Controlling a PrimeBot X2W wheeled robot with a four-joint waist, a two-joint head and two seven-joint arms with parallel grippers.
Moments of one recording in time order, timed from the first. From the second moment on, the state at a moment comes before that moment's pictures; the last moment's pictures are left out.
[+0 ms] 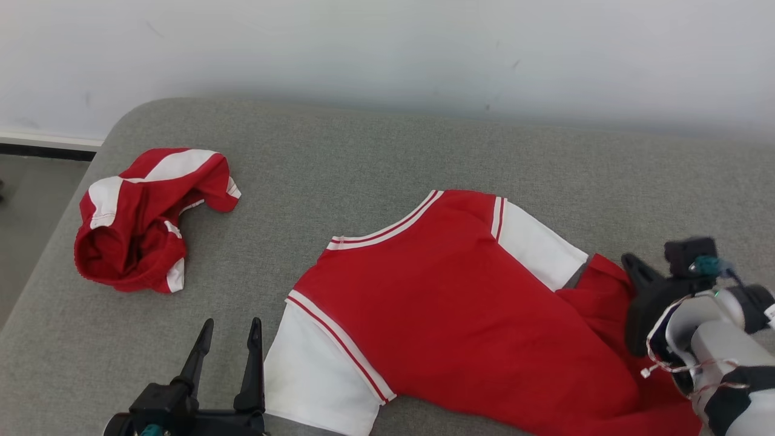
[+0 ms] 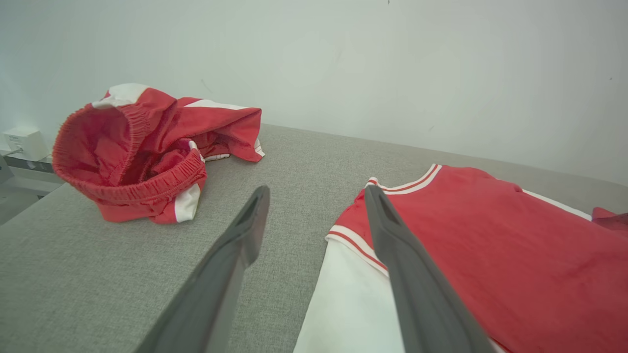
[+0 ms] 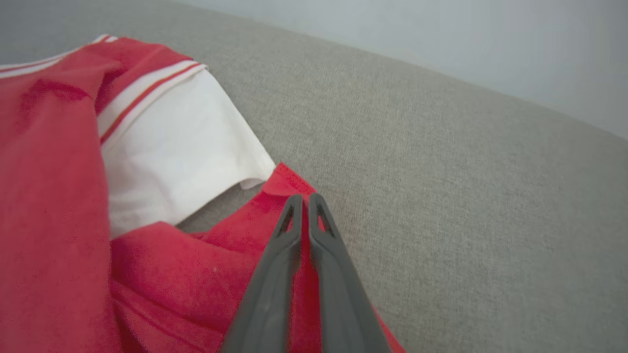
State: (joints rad) left arm -0.09 0.08 -0.10 0.24 -0.25 -0.10 -0.26; right arm -0.62 -0.38 0.48 0.97 0.44 0.13 -0.05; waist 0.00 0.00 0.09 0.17
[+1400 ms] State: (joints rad) left arm -0.02 0.06 0.01 0.21 -0.23 -0.12 -0.26; right arm -0.15 -0.33 0.08 0.24 0.46 0.13 -0.26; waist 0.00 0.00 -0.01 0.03
